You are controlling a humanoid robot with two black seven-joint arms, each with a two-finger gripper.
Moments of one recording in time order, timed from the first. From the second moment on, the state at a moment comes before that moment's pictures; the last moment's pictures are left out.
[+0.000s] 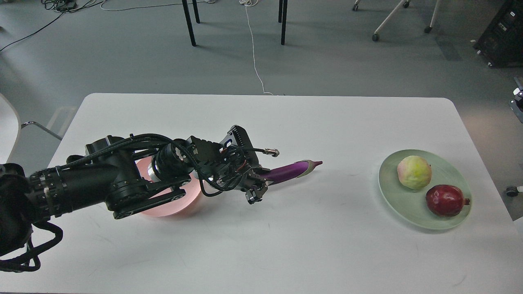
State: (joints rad) left arm -1.04 0.26 -0.13 -1.22 2.18 -0.39 -0.23; right arm 0.56 -0.94 0.58 0.88 0.28 0.49 0.49
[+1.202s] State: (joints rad) left arm -0.91 0.91 -0.15 -1.38 2.03 -0.37 -0.30; right arm 0.56 -0.96 0.59 0.89 0.28 0.49 0.49
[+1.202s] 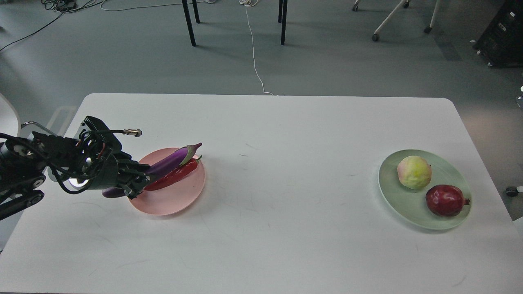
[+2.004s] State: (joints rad) left arm -0.92 0.92 -0.46 -1.37 1.55 -0.37 -0.30; right arm 0.56 -0.95 0.60 0.88 0.28 0.49 0.49
